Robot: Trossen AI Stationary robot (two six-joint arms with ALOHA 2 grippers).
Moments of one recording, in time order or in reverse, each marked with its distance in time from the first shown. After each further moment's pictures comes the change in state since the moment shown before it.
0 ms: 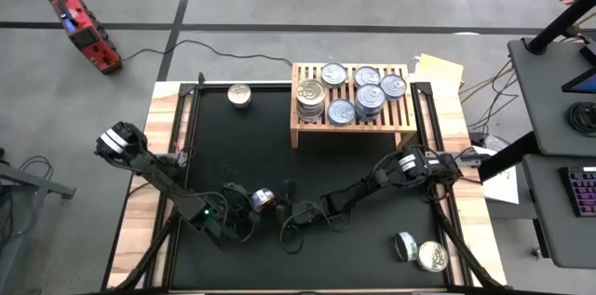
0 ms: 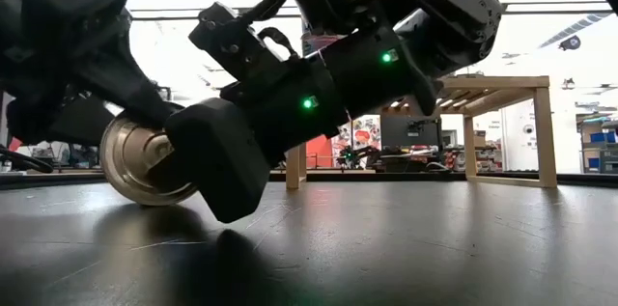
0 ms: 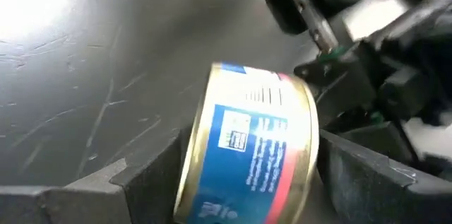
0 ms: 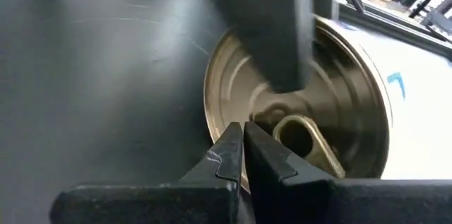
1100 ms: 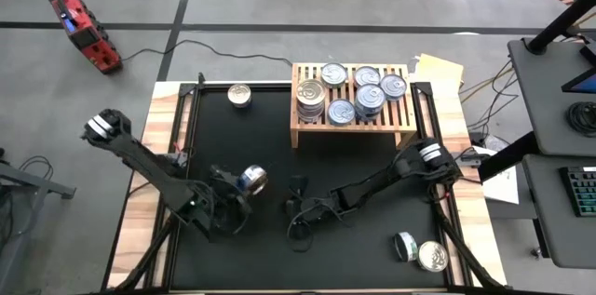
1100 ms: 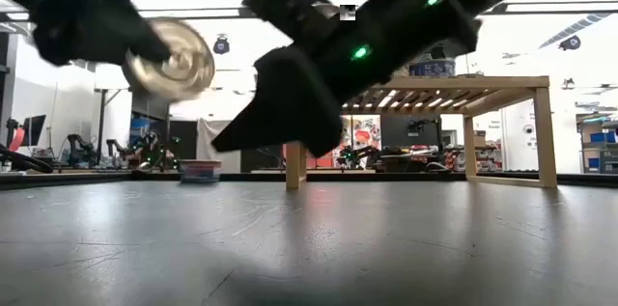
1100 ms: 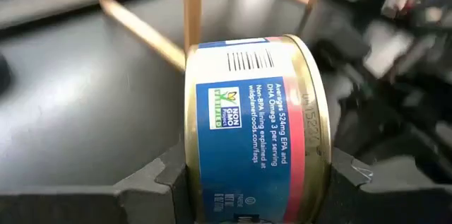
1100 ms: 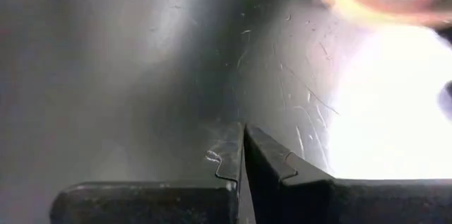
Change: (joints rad) left arm 0.005 -0.215 0.091 -0.372 -0.171 0.175; right arm 0.010 -0.212 -0.126 -0.236 0.000 0.064
